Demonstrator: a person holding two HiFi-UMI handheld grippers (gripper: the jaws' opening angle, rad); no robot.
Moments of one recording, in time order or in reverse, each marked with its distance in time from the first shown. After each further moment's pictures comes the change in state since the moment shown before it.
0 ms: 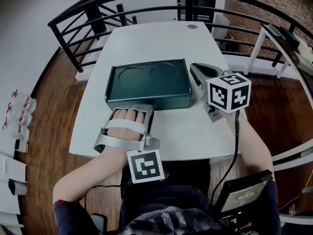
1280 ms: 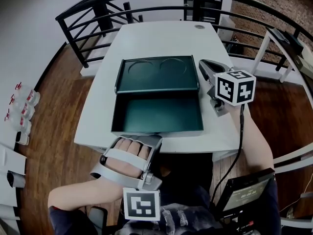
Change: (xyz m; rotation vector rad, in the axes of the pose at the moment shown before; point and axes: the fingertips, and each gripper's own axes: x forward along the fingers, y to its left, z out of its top) left arm -0.109 -0.047 0.022 -0.029 -0.144 -0.157; right arm -0.001 -0.004 0.000 0.007 0.000 -0.019
